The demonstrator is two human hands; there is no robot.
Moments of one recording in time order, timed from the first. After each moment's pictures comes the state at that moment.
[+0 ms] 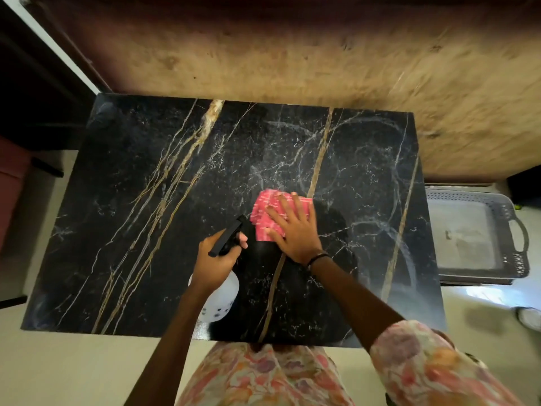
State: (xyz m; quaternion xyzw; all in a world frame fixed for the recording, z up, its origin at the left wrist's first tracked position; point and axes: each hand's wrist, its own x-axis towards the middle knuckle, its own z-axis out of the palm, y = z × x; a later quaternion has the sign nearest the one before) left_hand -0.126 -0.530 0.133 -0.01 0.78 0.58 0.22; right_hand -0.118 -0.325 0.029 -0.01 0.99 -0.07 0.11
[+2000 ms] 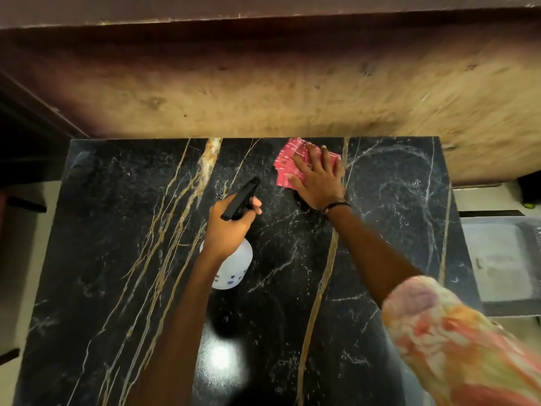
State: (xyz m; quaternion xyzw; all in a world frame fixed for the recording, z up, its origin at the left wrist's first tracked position) left_hand -0.326 -0.475 0.125 0.04 0.78 0.57 0.24; right_hand -0.336 -0.243 0.034 0.12 0.98 -0.07 0.12
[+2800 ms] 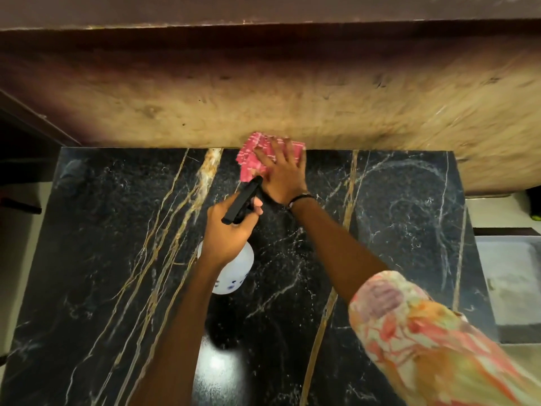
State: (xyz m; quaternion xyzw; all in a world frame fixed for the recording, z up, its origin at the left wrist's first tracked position) left_hand -0.354 -0.463 0.117 0.07 0.78 0.60 0.19; right_hand -0.415 -0.296 0.031 0.06 0.99 -0.10 0.10
